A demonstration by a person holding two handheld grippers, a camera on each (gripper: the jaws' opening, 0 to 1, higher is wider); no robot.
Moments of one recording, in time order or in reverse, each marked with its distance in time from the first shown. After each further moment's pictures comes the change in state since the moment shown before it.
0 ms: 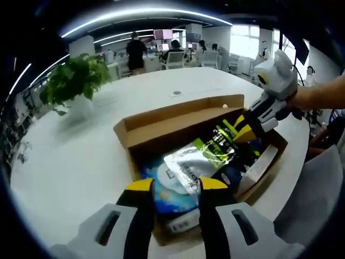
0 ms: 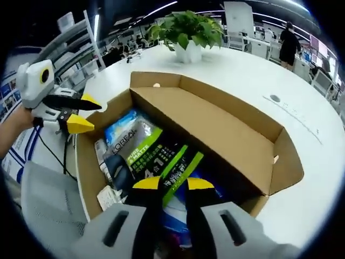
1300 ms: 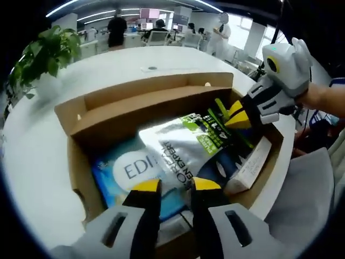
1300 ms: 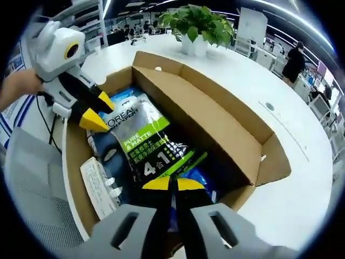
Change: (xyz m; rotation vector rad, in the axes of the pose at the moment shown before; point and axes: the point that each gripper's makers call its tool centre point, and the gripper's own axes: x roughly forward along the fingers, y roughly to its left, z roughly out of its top) left arm 0.056 -0.049 -0.024 -0.058 0.170 -0.227; right arm -0.011 -0.015 -0.024 -0.184 0.070 -0.096
